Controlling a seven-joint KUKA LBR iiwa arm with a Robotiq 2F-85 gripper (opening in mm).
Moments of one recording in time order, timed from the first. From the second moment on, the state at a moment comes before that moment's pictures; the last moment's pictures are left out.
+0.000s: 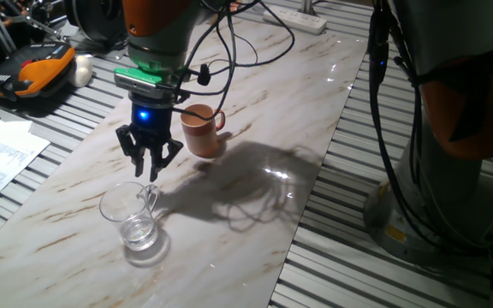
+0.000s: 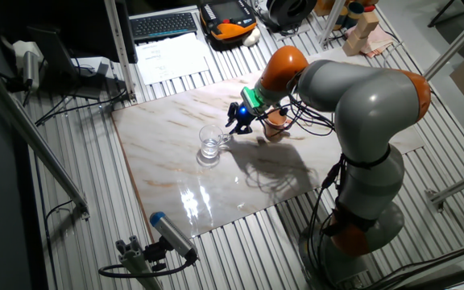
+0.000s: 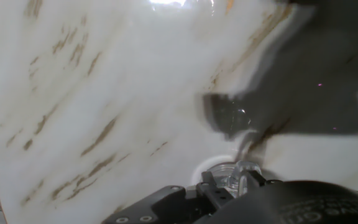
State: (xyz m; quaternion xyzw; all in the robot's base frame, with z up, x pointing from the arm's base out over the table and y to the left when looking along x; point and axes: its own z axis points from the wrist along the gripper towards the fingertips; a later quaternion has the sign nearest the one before) arm 0.525 0.202 0.115 -0.64 -0.74 -0.18 0.11
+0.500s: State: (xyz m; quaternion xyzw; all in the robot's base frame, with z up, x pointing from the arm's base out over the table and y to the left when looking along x) arm 0.516 0.204 0.109 -0.64 -0.74 -0.19 0.11
